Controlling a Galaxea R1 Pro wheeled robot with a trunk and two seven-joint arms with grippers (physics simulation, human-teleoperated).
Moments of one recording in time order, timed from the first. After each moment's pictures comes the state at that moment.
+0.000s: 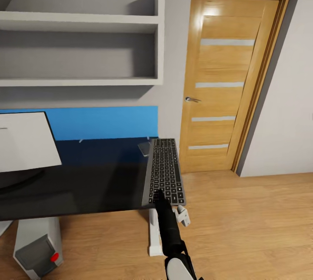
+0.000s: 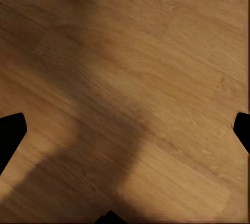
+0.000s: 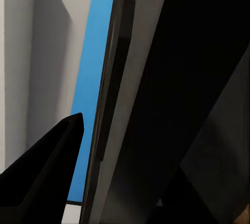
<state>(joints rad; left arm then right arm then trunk) -0.22 0.09 -0.15 -0.15 0.71 -0.35 0.13 -0.18 0.12 0.67 -1.42 -1.24 -0.50 -0.22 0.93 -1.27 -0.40</state>
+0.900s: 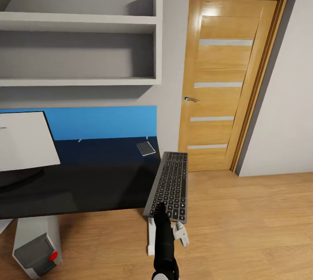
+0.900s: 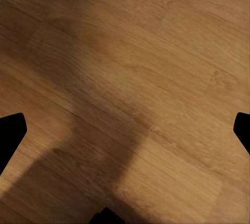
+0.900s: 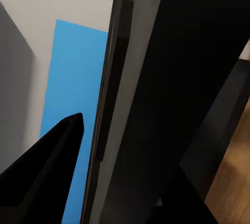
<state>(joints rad) -0.22 0.08 -0.15 -0.15 0.71 -0.35 0.13 -0.18 0.17 0.76 -1.23 -1.28 -0.80 -0.24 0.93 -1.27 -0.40</state>
